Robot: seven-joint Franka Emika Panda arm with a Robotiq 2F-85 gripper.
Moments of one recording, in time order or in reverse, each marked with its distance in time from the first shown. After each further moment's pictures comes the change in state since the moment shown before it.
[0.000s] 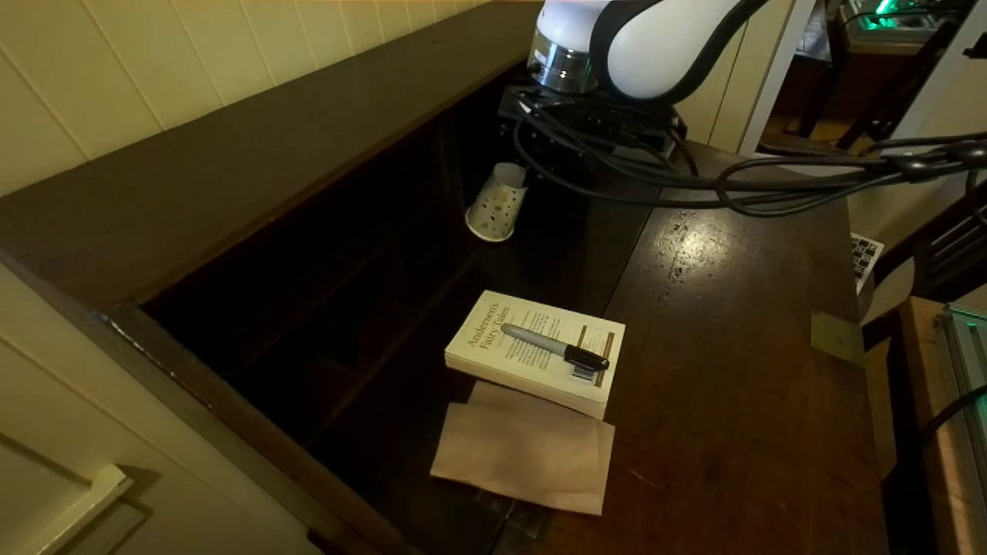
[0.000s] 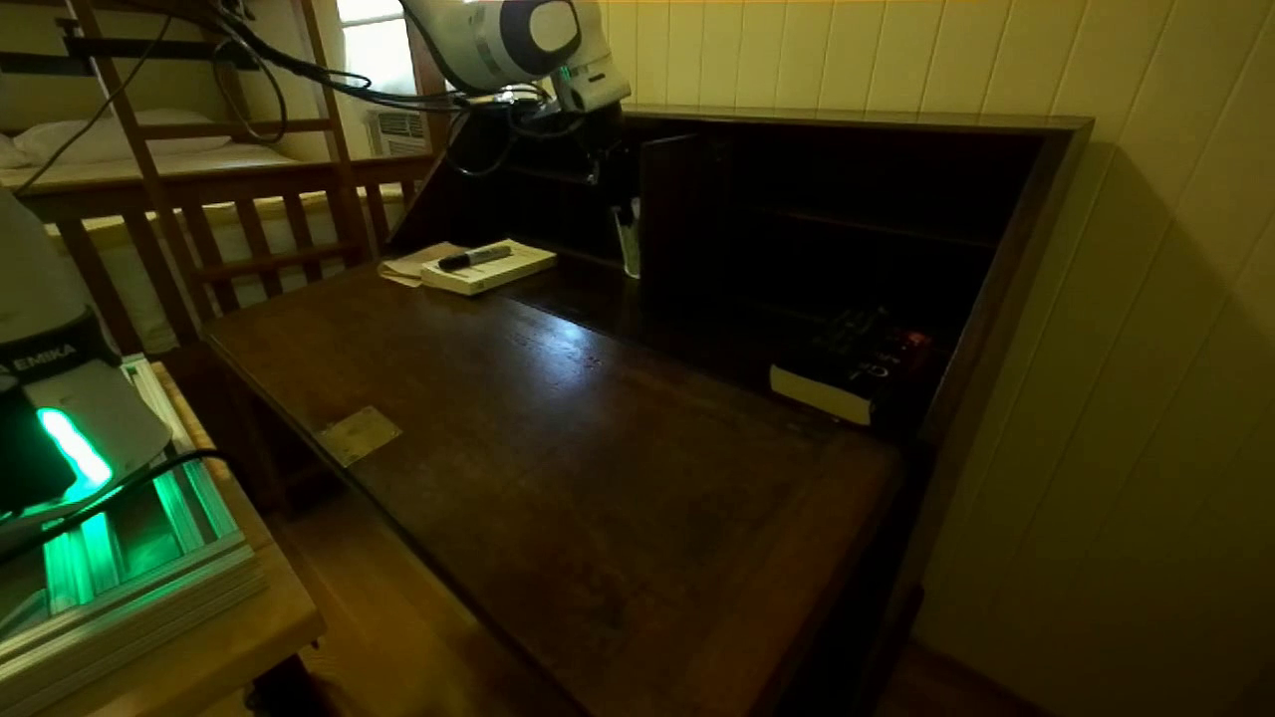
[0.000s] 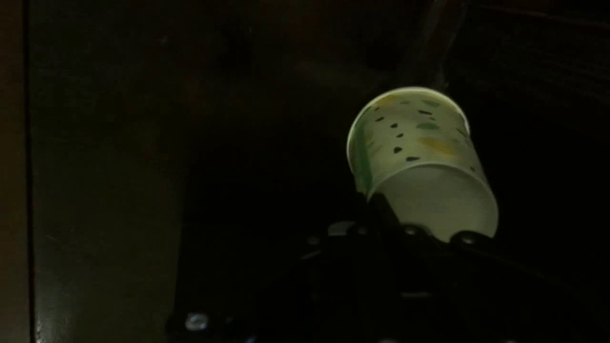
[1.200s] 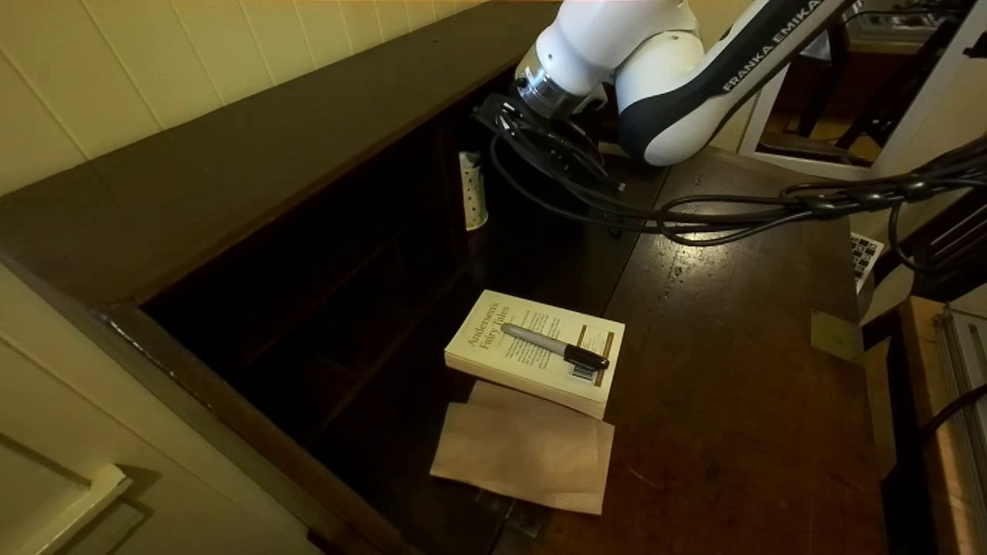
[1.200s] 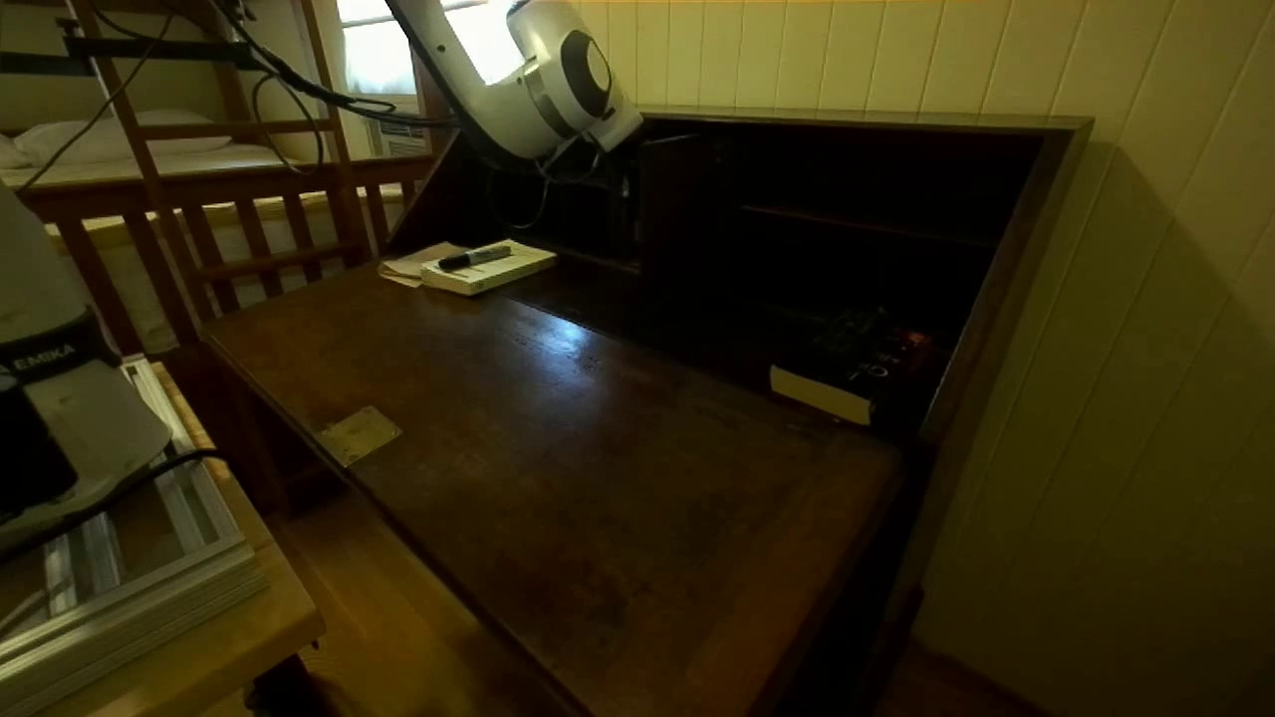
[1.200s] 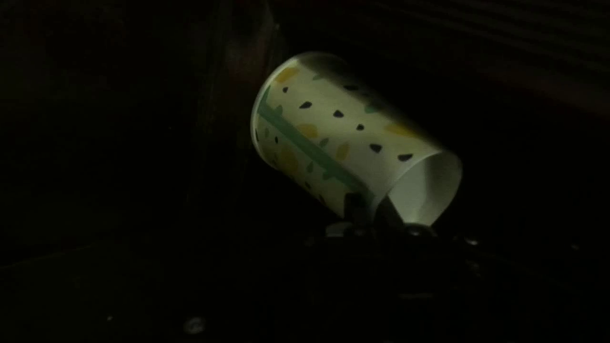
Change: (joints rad) arm 0.020 0.180 -0.117 0.109 -0.593 0.509 0.621
